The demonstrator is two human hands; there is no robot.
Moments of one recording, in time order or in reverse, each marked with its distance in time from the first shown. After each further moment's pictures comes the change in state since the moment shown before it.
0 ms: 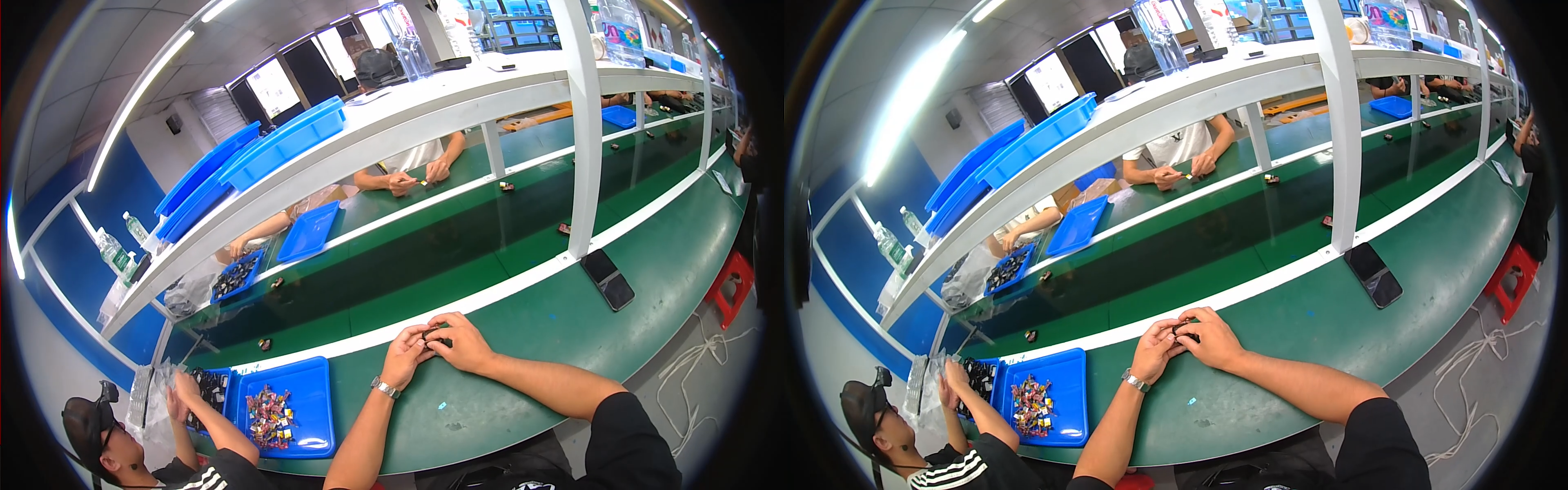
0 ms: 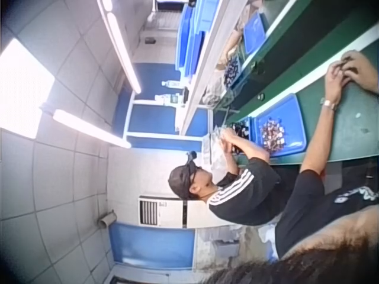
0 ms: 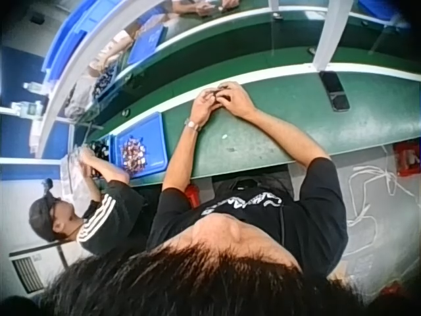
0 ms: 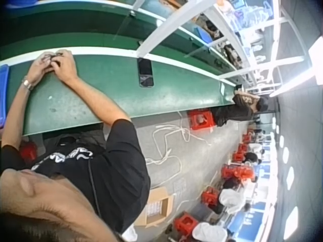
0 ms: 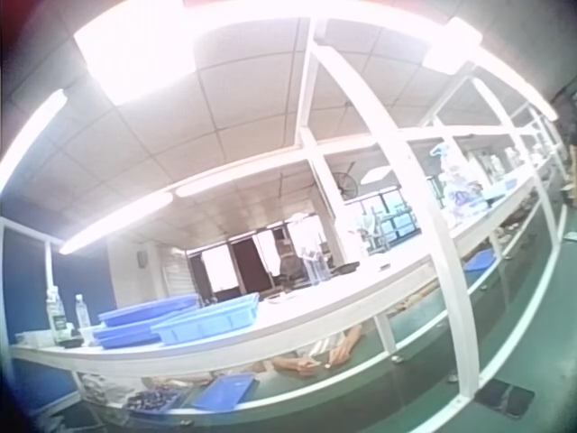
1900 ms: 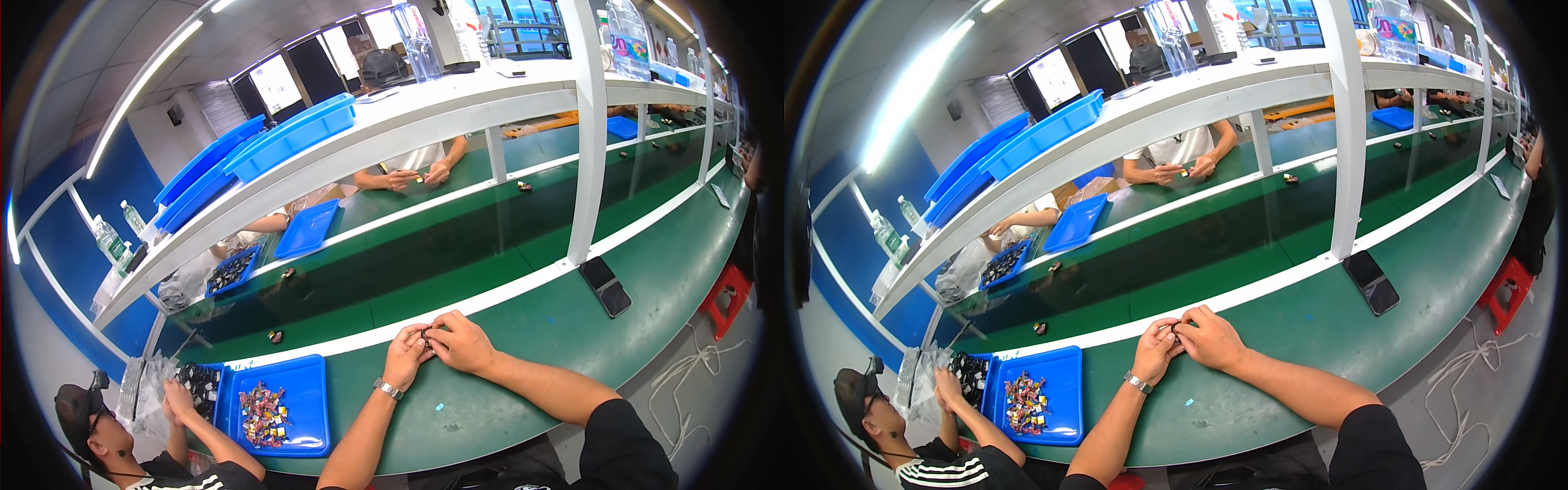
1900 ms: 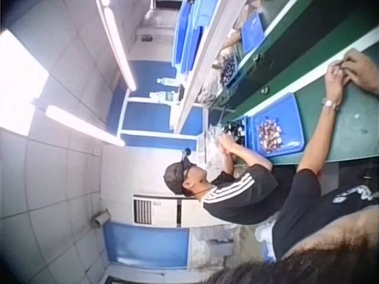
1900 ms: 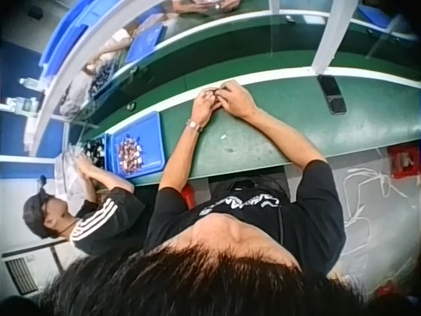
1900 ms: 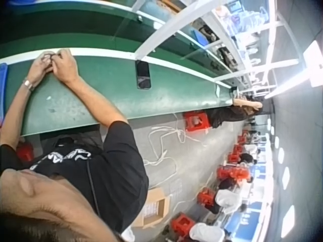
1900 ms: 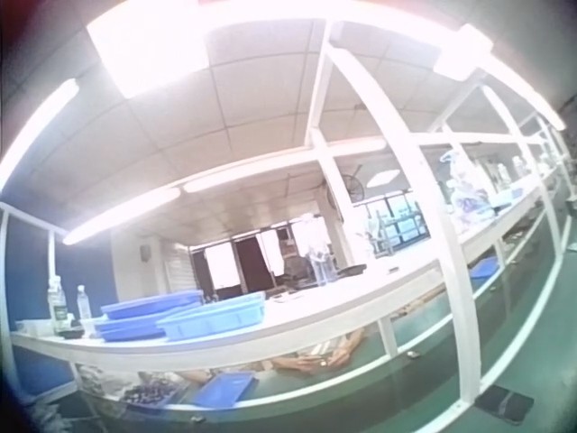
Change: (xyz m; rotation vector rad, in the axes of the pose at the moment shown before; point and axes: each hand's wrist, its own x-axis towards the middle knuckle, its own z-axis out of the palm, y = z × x) left_hand 0.001 -0.005 0.007 -0.061 0.092 0.011; right_hand 0.009 -0.017 -0.013 -0.245 0.107 -0.322
